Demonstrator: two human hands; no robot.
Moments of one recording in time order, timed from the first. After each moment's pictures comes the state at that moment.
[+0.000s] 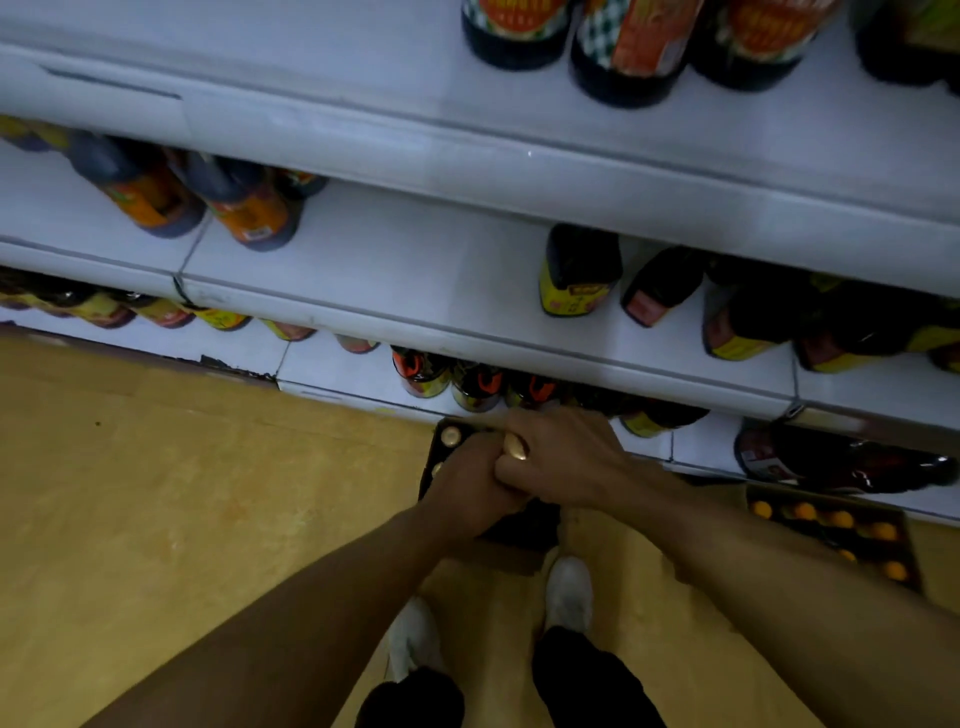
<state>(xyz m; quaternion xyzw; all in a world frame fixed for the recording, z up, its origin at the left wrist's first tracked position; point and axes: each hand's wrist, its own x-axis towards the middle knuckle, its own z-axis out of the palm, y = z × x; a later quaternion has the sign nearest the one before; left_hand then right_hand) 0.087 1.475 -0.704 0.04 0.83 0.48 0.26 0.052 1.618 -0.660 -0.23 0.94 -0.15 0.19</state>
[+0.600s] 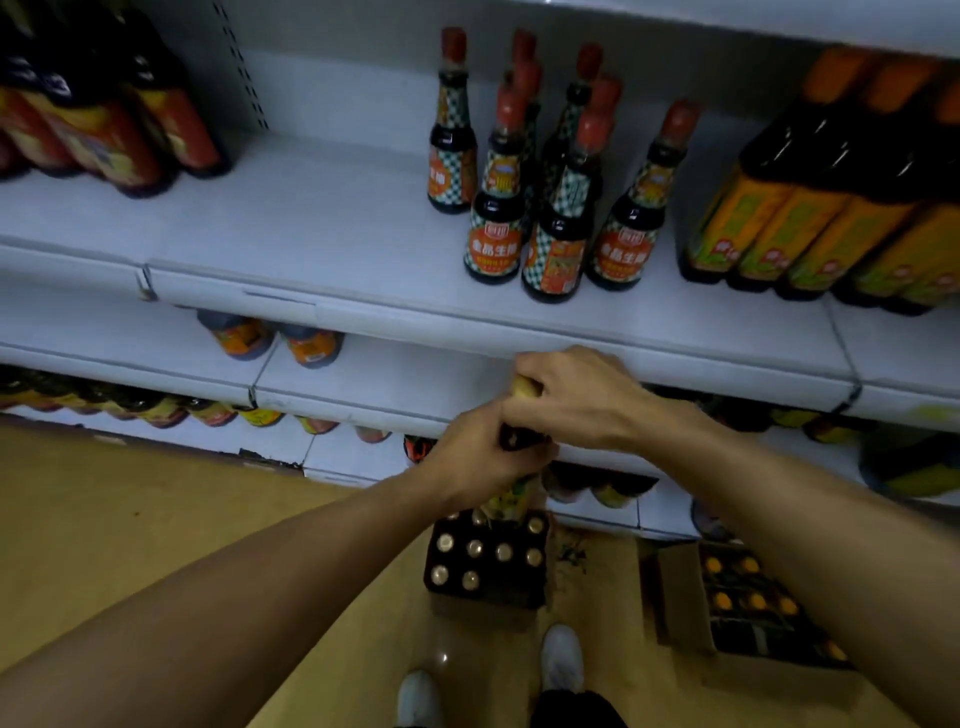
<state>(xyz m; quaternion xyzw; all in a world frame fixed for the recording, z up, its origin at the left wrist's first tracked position) 0.069 1.459 -0.459 0.15 0.82 0.53 0.15 0.034 1.609 -0.387 -0.21 0.96 -0.15 0.13</state>
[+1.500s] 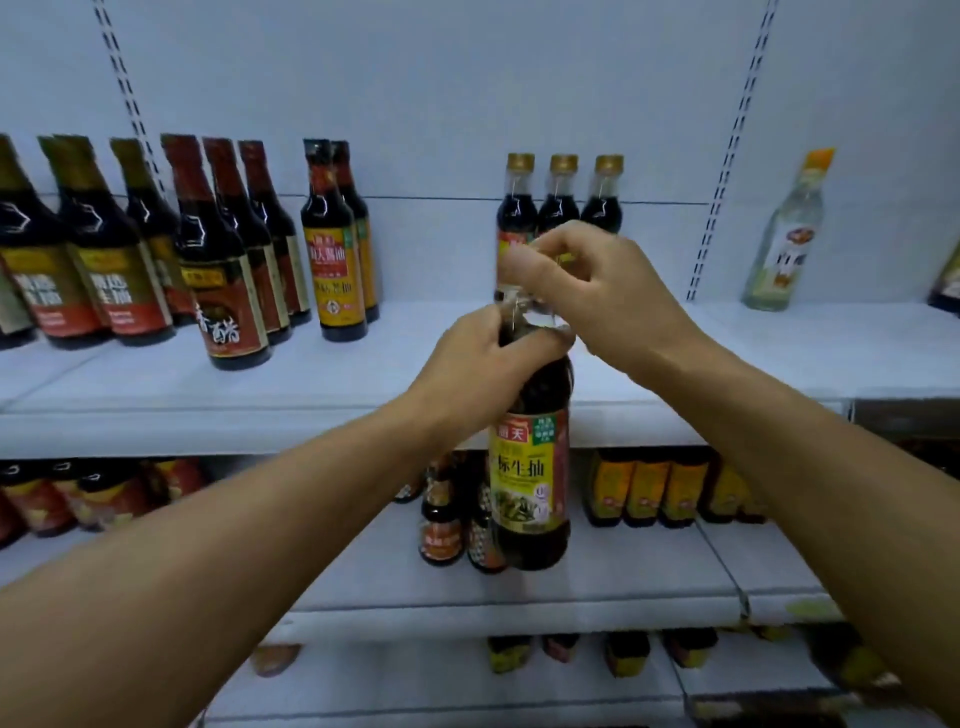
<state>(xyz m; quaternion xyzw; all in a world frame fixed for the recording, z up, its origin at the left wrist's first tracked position) -0.018 1.493 -0.084 0.31 0.77 0.56 -0.04 0.004 1.632 -0.039 -0.15 0.85 -0.42 -0.28</state>
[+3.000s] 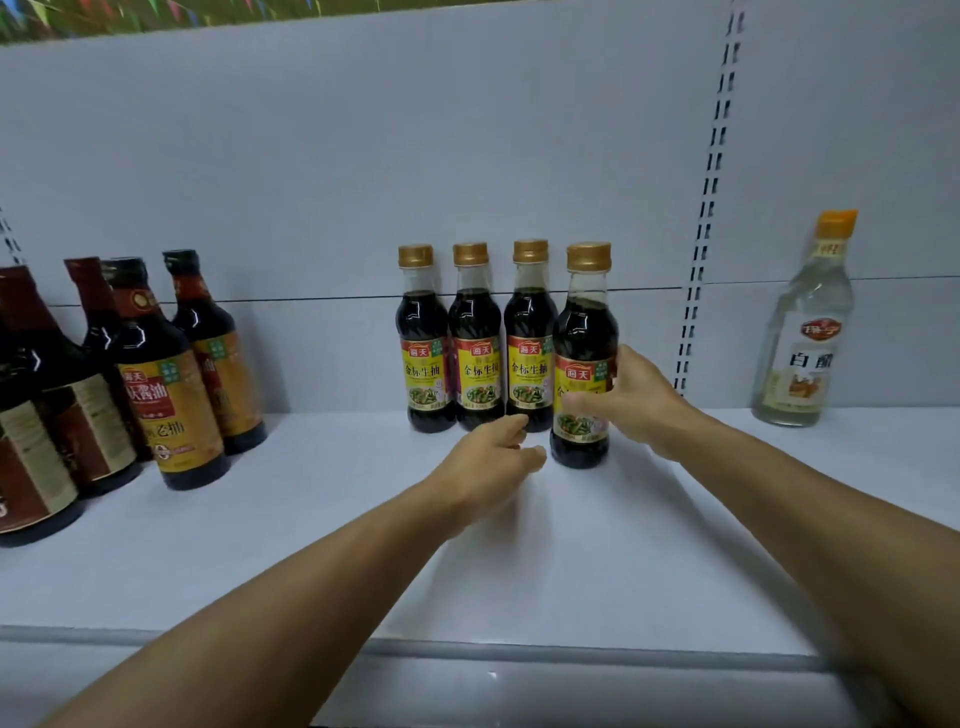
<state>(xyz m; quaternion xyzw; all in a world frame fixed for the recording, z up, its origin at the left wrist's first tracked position) -0.197 1.693 -0.103 0.16 0.83 0.52 0.09 -0.228 1.894 -0.078 -0.08 0.84 -0.52 -0.13</state>
